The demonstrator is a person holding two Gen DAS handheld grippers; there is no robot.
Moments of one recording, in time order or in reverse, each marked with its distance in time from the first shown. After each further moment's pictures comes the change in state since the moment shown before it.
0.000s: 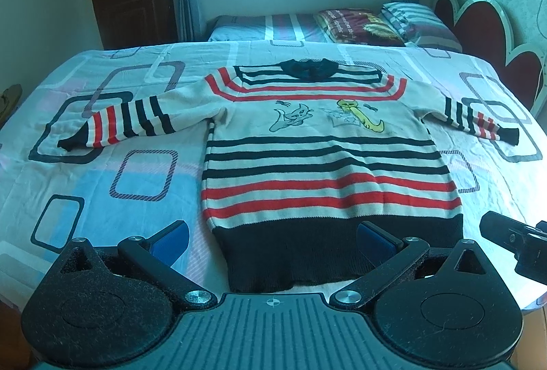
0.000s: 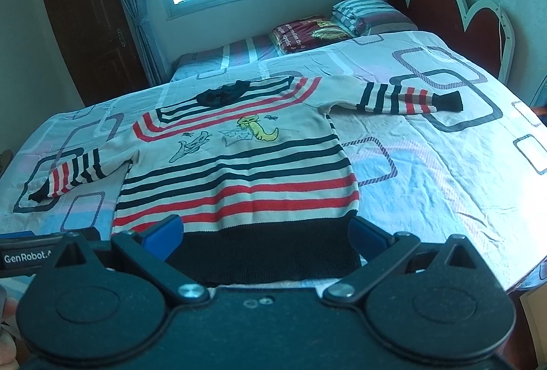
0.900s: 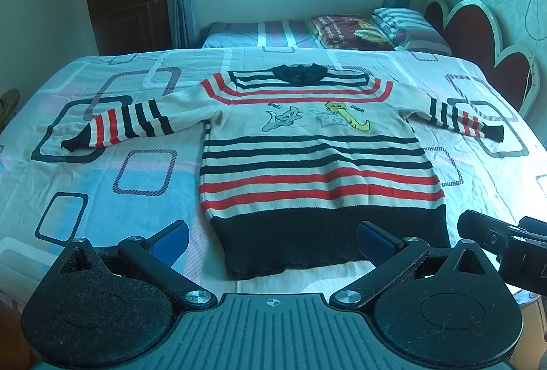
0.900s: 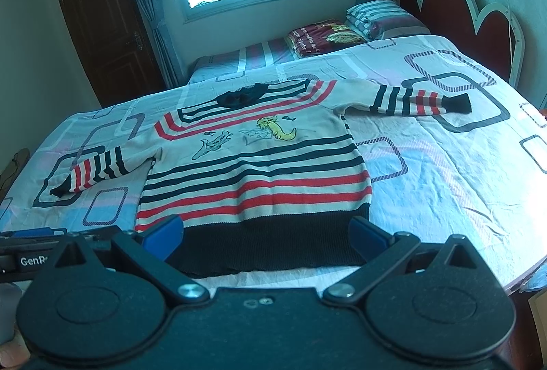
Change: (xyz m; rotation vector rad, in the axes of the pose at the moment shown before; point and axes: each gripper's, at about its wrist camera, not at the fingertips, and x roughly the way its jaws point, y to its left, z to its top) left arm -0.037 -0.001 -0.020 0.011 -0.029 -0.024; right arm -0.033 0.009 -0.013 -0.034 -0.062 0.059
